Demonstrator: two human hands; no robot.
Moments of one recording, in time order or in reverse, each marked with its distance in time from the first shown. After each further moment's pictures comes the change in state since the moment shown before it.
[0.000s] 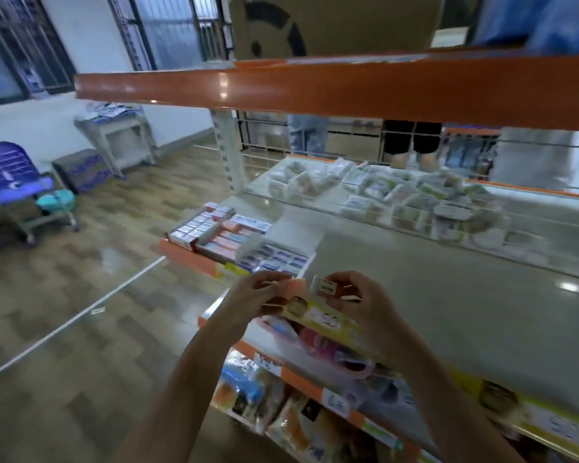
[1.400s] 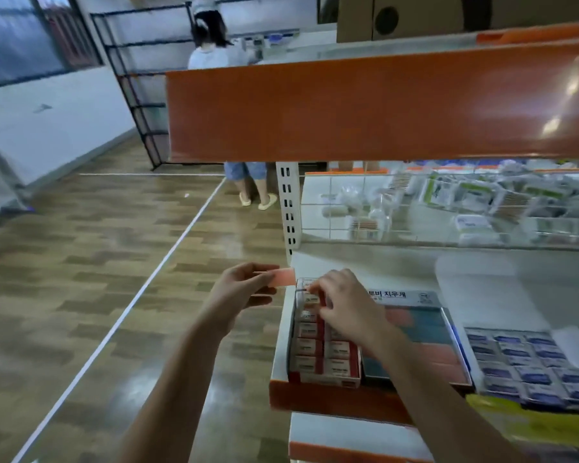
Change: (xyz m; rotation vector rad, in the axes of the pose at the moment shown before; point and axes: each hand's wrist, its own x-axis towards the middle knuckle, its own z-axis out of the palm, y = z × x) left_hand 0.336 0.058 -0.356 0.092 -0.340 0.036; right_hand 0.331 -0.060 0.303 -0.794 0.139 0.087
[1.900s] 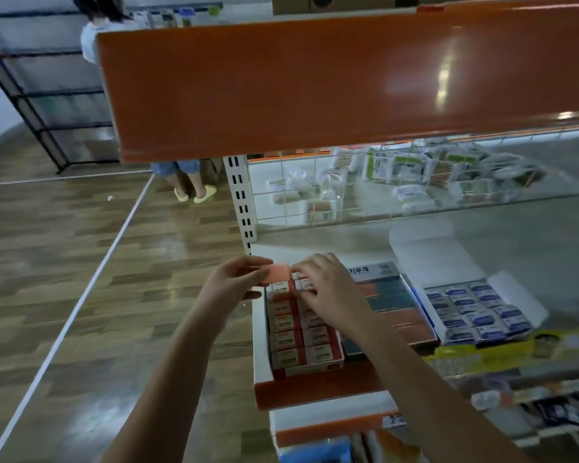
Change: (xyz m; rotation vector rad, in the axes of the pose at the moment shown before) left_hand 0.020 0.000 0.023 0.062 -0.208 0.012; right_hand -0.011 0.000 0.003 -0.071 0.158 0.148
